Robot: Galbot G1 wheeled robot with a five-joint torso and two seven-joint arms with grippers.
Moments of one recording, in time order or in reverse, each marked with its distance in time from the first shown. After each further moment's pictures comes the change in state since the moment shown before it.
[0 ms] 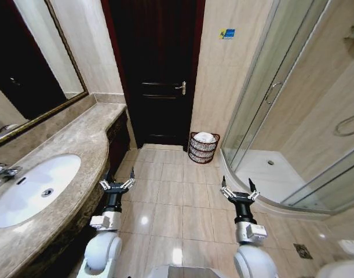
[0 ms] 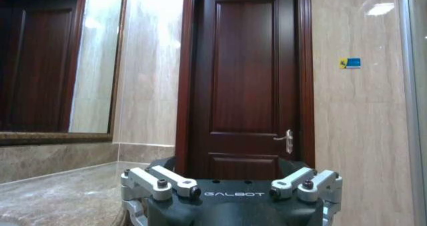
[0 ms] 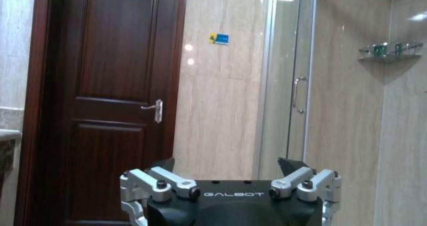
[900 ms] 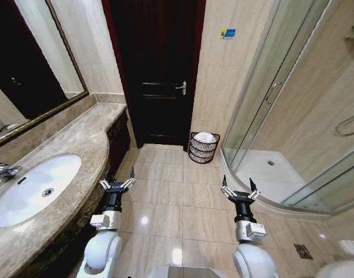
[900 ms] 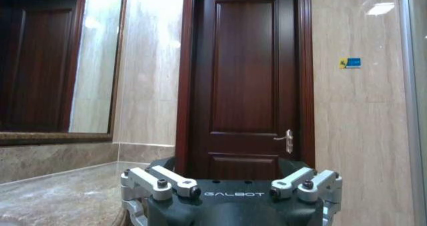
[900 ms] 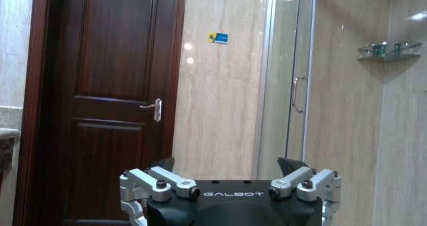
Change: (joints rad) left arm 0.000 0.000 -0.001 -0.003 0.000 0.003 -0.001; right arm 0.000 0.000 0.000 0.000 0.000 -0.003 0.001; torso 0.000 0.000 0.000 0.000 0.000
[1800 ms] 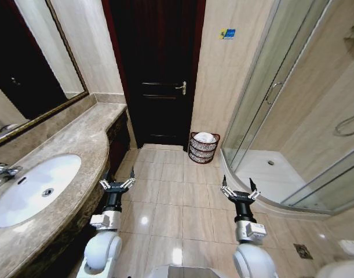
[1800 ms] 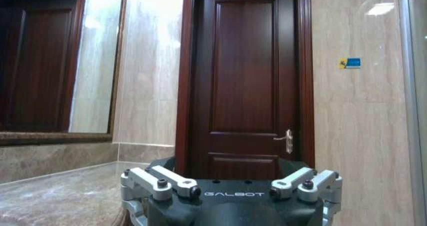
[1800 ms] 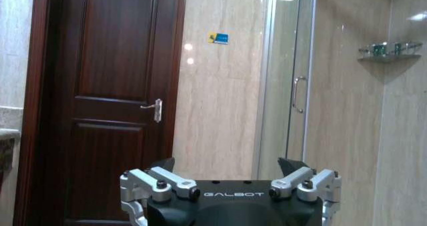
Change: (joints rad) left arm 0.000 0.000 0.000 0.000 0.000 0.000 0.000; right arm 0.000 0.000 0.000 0.001 0.000 0.000 -0.001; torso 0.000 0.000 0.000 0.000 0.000
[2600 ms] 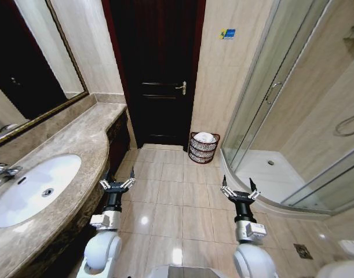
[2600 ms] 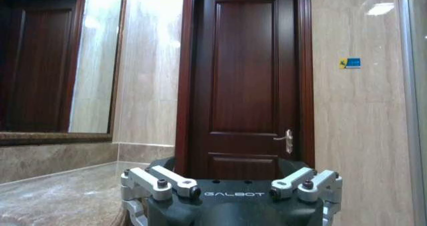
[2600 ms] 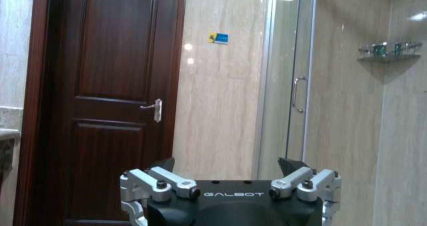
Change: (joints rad) left arm 0.000 0.000 0.000 0.000 0.000 0.000 0.000; right arm 0.000 0.000 0.000 0.000 0.000 0.000 0.000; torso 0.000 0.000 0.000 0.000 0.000
